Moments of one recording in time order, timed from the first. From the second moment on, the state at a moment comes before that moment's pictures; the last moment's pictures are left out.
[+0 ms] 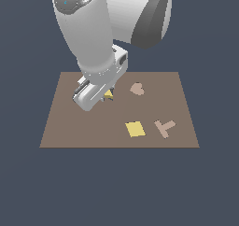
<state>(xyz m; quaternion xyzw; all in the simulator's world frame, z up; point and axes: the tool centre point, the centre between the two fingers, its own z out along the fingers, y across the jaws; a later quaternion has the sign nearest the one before) -0.033 -0.045 0.041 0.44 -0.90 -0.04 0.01</state>
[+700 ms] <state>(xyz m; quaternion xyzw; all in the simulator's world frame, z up) -0.031 -0.051 0.031 0.39 -0.92 0.00 0.01</state>
